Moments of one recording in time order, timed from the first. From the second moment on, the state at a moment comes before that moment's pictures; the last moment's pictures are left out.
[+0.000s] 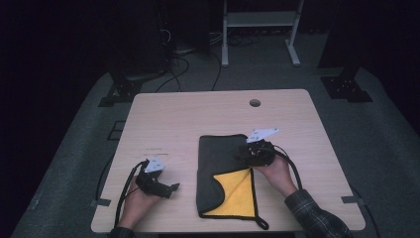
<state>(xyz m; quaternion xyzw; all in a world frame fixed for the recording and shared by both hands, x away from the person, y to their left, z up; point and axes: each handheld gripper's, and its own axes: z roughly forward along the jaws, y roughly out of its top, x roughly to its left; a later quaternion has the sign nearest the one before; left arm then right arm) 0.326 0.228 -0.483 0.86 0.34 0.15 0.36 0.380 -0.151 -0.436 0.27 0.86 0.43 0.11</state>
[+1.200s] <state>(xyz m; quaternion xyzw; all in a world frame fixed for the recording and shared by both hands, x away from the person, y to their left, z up) 0.326 0.228 -0.483 0.86 0.34 0.15 0.35 0.345 -0.083 -0.454 0.19 0.90 0.40 0.03</state>
